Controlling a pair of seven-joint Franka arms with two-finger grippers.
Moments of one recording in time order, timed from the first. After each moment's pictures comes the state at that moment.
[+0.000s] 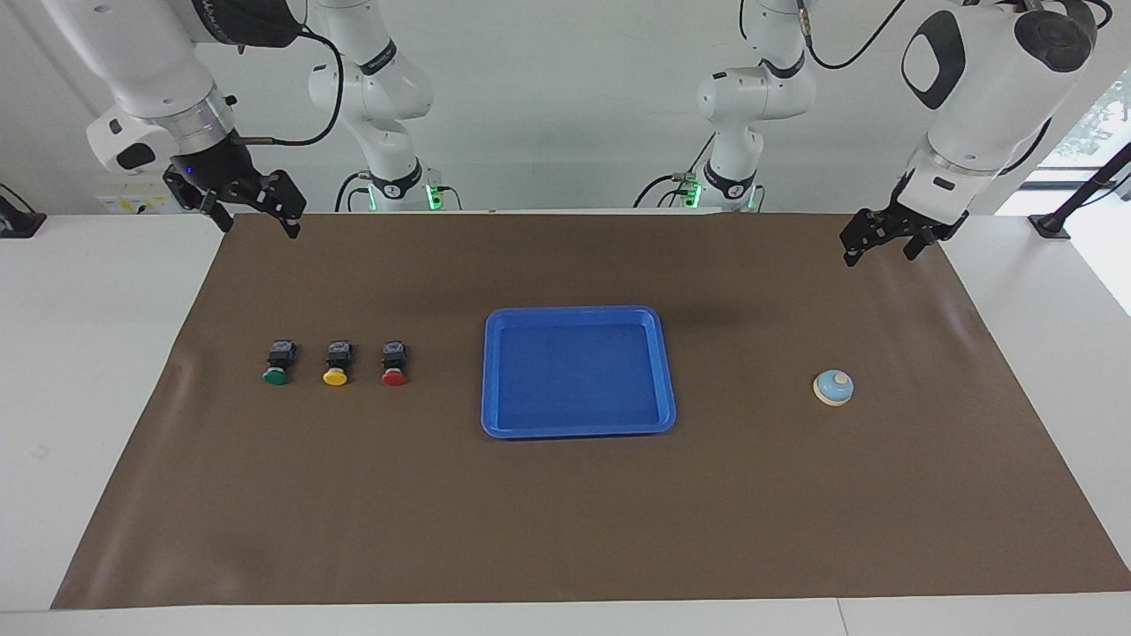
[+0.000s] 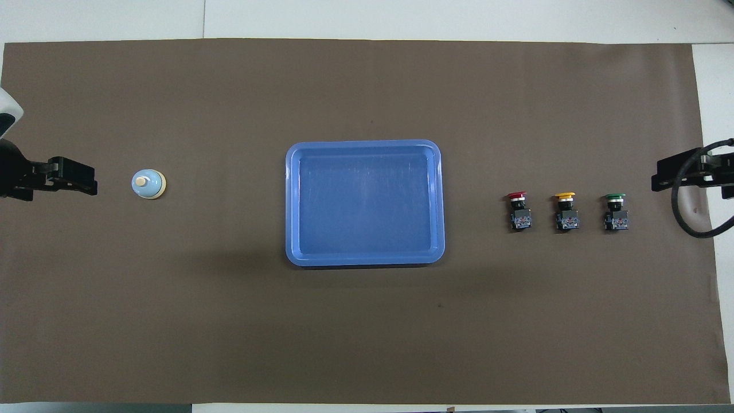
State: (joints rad) left arm 0.02 -0.02 -0.06 -1.70 0.03 1.62 -0.06; right arm -0.08 -0.03 0.03 -1.58 -0.01 1.49 0.10
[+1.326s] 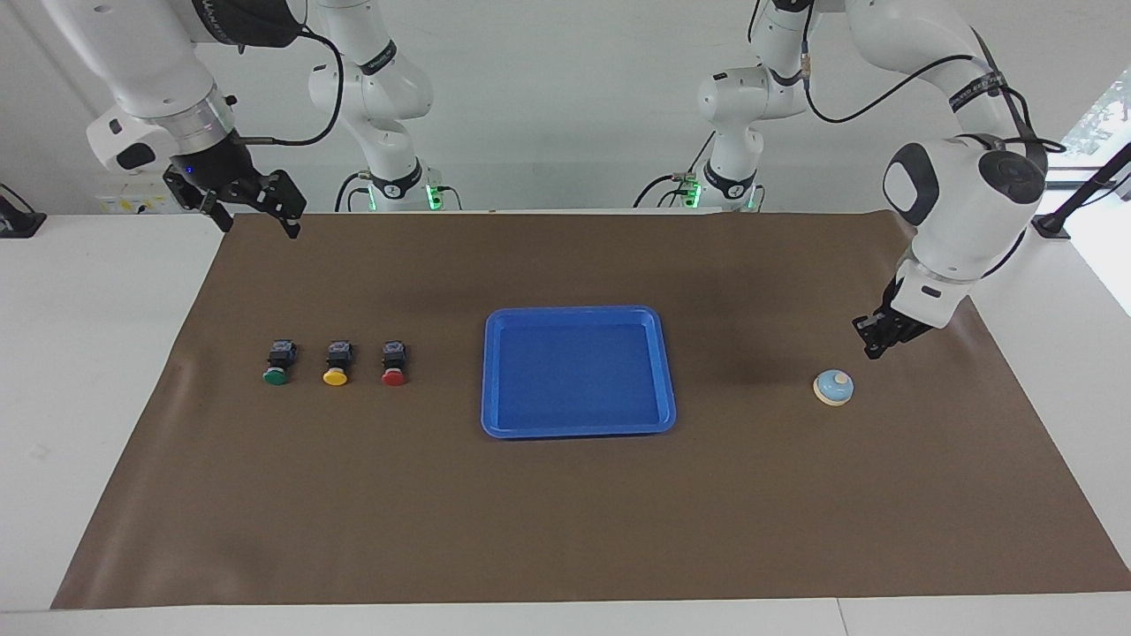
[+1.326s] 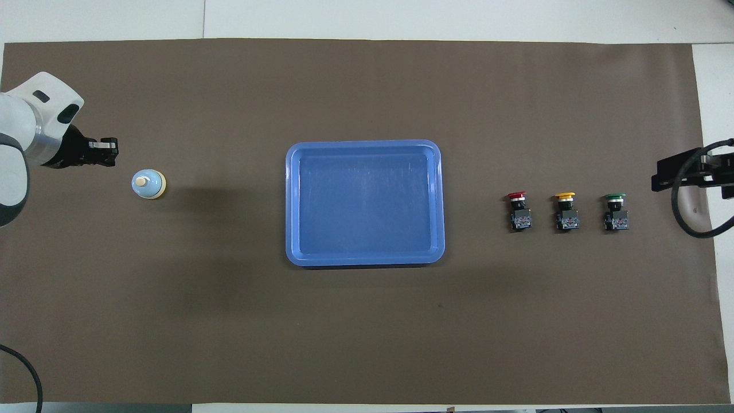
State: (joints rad) left arm 0.08 0.20 -0.06 -1.83 0.03 2.09 -0.07; right arm -0.08 -0.03 0.03 -1.58 -0.01 1.49 0.10
